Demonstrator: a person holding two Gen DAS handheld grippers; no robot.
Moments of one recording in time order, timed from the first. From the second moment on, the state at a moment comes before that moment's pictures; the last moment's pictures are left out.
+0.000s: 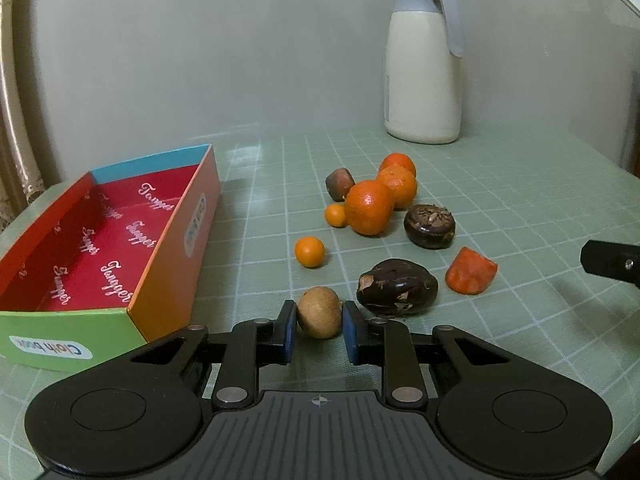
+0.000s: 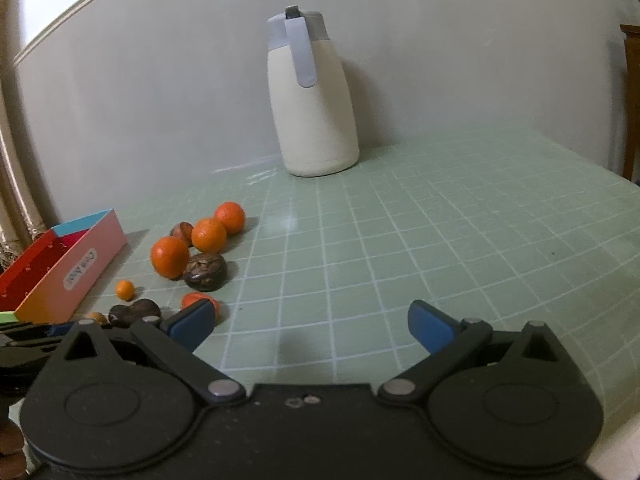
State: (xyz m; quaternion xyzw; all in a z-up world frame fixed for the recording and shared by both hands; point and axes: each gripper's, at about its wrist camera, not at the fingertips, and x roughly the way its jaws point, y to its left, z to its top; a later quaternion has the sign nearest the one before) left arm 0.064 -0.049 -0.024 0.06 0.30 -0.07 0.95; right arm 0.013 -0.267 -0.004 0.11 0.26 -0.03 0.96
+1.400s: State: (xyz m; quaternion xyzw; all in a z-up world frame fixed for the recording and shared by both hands) left arm 0.111 0.090 -0.004 0.00 0.28 0.18 0.94; right arm 0.031 -0.223 -0.014 0.09 0.28 0.01 0.96
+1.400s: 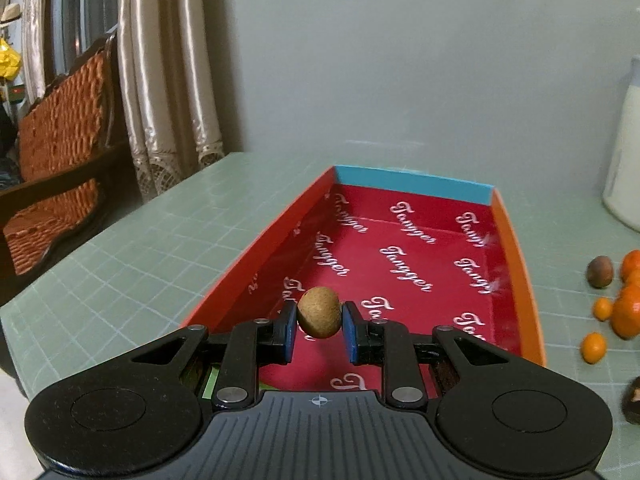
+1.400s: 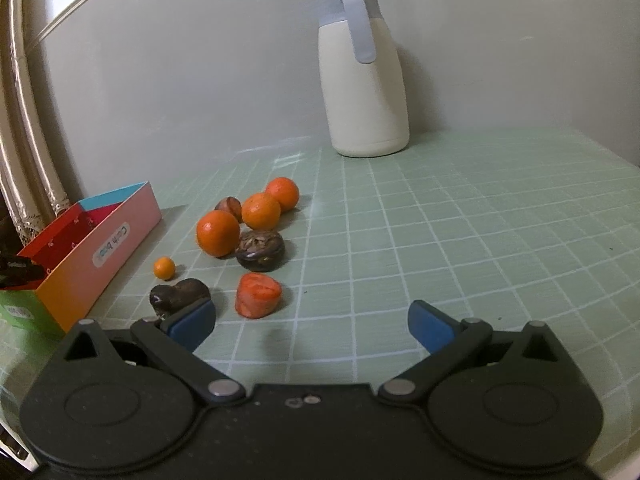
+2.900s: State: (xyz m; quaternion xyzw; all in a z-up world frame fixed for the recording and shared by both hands) left arm 0.008 0.157 0.020 -0.05 0.21 0.25 0.94; right arm 0.072 -0.200 -0.025 0.12 0.28 0.03 0.95
